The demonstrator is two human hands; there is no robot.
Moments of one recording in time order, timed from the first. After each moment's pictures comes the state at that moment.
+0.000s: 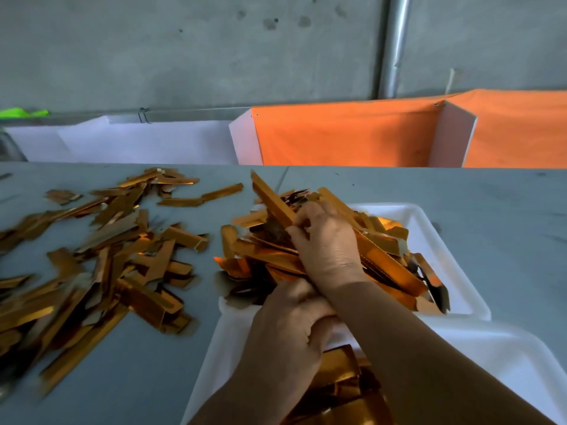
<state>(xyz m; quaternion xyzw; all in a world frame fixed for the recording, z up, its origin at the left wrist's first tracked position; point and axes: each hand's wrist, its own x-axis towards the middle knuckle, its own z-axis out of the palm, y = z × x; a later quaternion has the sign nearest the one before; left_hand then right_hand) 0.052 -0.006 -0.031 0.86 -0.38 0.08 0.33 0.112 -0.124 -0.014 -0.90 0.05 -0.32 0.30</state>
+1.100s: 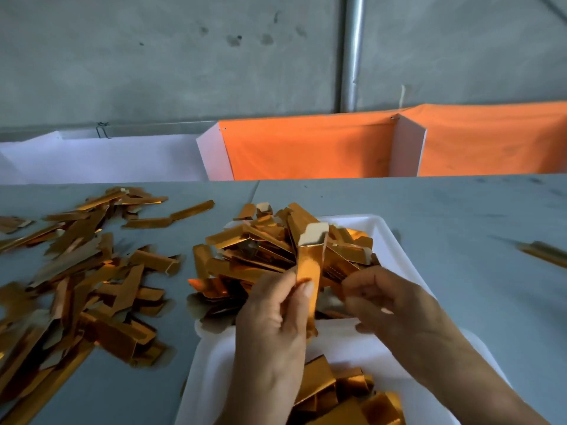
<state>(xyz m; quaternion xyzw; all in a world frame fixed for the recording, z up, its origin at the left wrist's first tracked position) 0.044 -0.028 -0.010 0.76 -0.24 0.06 0.60 -0.020 -0.167 0.004 -0.82 0.18 -0.15 0.51</state>
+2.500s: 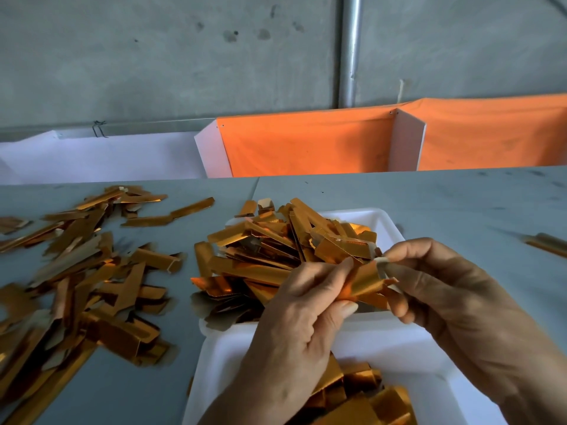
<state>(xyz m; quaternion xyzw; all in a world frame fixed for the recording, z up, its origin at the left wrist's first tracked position) 0.044 -0.019 0.003 0.77 -0.46 0.04 0.44 -0.035 -0.182 0.019 -0.63 0.06 -0.18 0.75</state>
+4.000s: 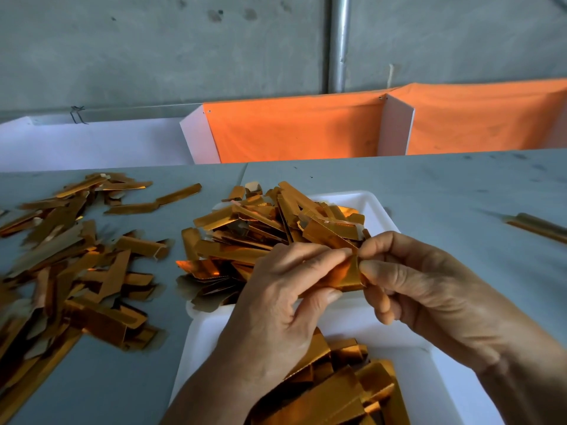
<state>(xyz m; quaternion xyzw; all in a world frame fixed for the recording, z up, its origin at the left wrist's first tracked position) 0.051 -0.010 -0.003 0.76 -0.49 0.07 0.42 -0.036 -0.188 0.014 -0.58 0.01 -0.03 0.81</state>
